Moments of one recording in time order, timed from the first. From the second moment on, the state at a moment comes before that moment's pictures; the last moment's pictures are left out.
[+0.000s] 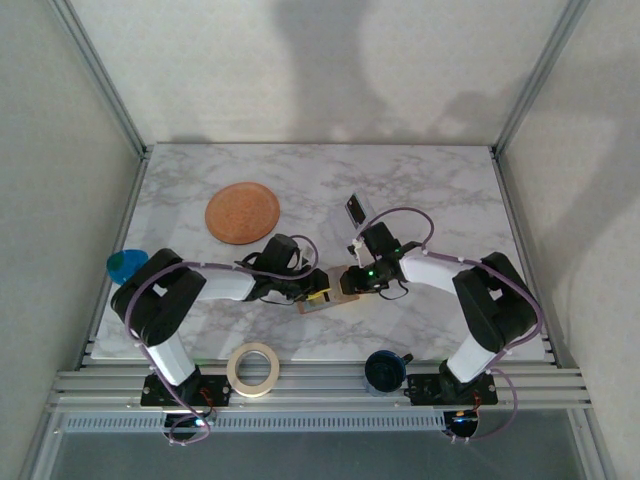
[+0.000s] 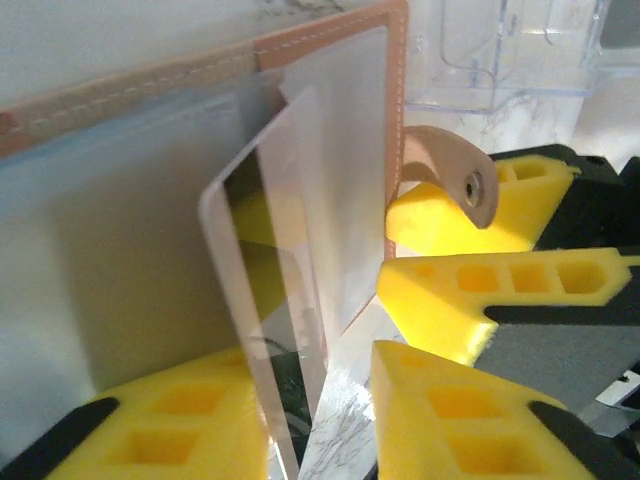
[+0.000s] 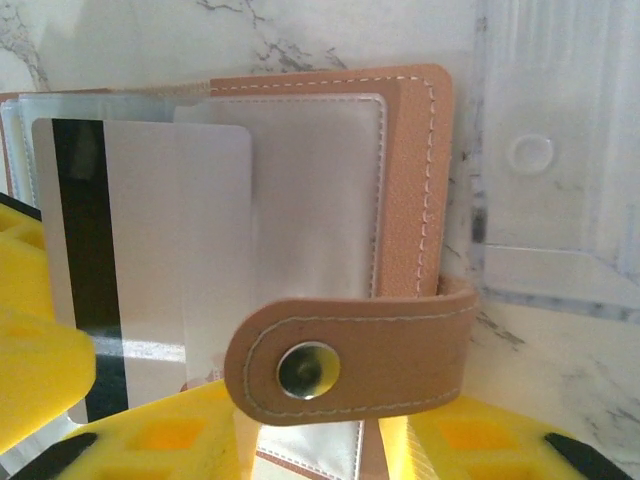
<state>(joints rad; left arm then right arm) -0.65 1.72 0.72 0.18 0.56 -1.02 0.59 1.63 0.83 -0.37 -0.39 0.33</state>
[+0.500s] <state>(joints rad) -0.64 1.60 0.74 -0.02 0.44 -0.97 0.69 1.49 0.82 -0.42 -0.18 0.32</state>
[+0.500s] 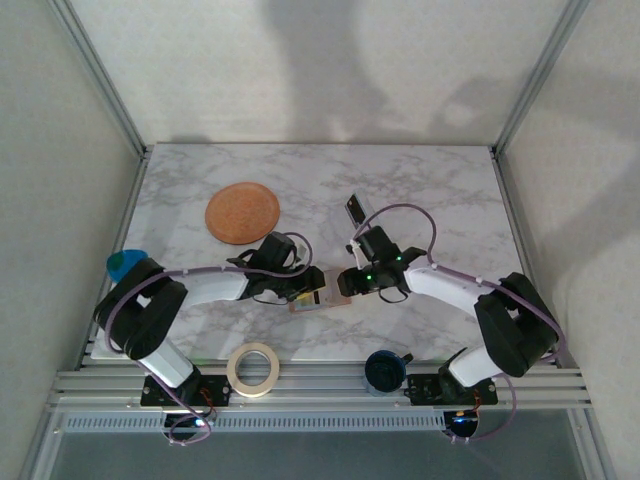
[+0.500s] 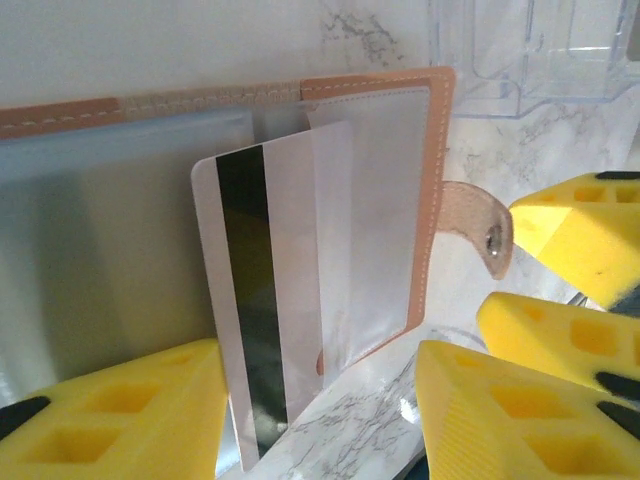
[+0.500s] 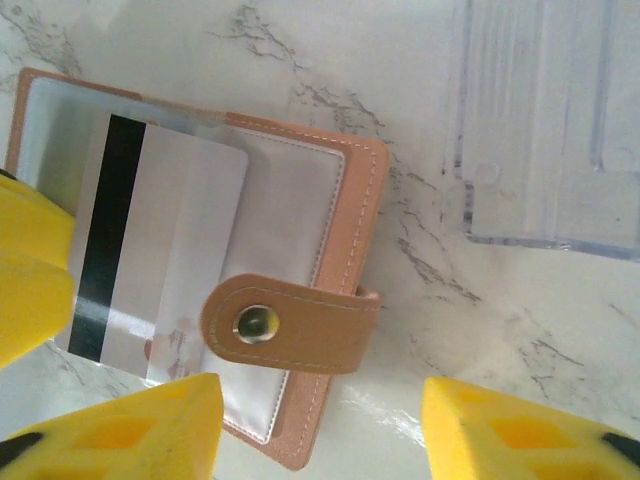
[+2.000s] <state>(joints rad) -0.52 1.58 0.62 0.07 0.42 -0.89 0.93 1.74 1.03 -0.56 0.23 0.53</state>
